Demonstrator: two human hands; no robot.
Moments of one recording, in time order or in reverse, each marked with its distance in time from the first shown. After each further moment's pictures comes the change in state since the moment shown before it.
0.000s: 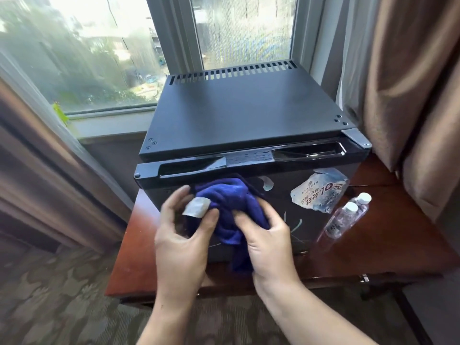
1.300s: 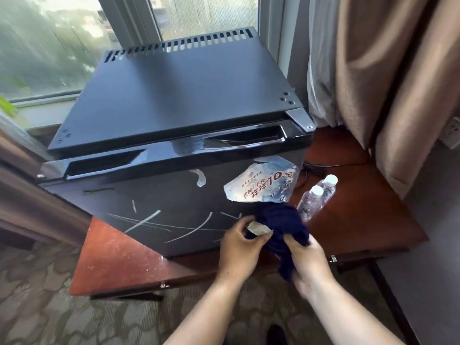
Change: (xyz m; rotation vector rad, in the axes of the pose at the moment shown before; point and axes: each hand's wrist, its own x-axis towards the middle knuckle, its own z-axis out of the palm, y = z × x) left_hand -0.067 -0.120 0.168 0.208 -0.428 -0.495; right_hand 0.035 0.017 -0.211 -0.078 0.446 0.394
